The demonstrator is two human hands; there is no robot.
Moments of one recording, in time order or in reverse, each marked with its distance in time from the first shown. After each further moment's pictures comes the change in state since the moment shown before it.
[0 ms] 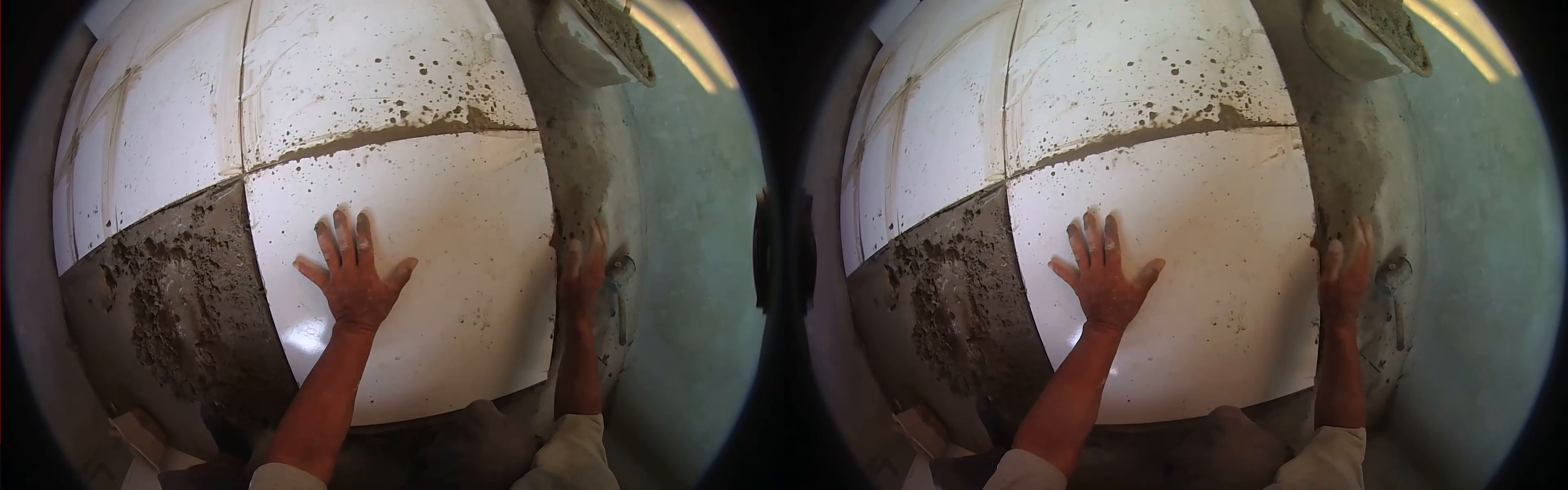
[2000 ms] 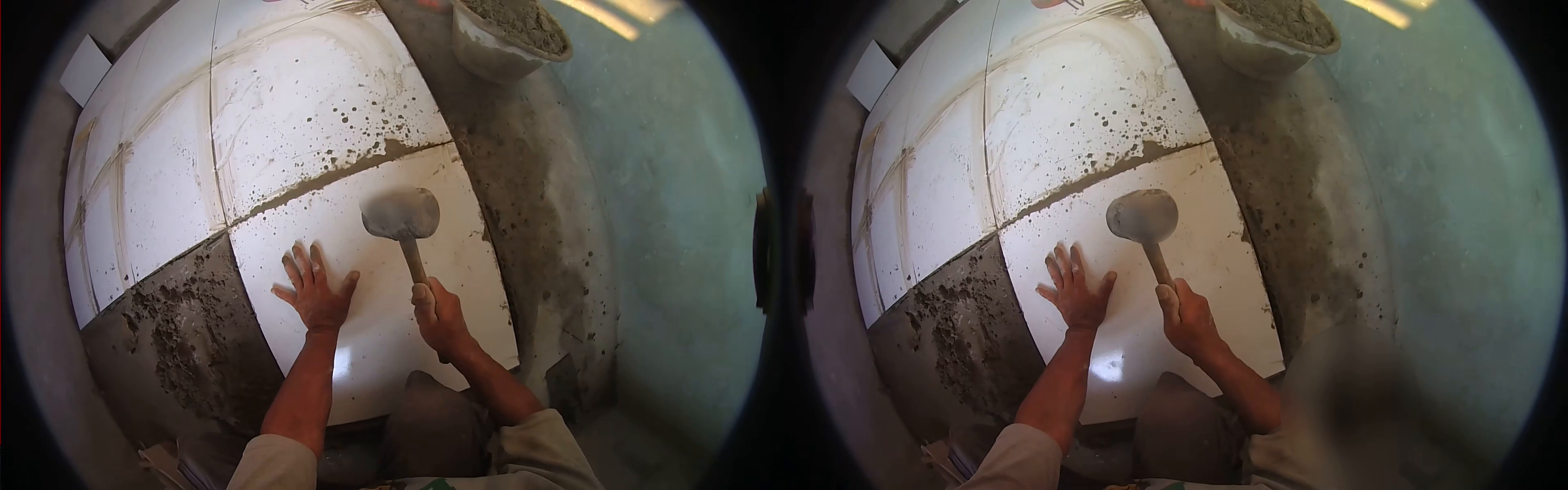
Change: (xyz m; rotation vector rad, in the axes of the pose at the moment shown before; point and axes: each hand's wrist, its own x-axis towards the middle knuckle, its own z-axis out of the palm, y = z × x) left_hand 0.002 0.011 -0.008 0.107 -0.089 -0.073; right_hand -0.056 -0.120 -0.019 0.859 -0.556 0.317
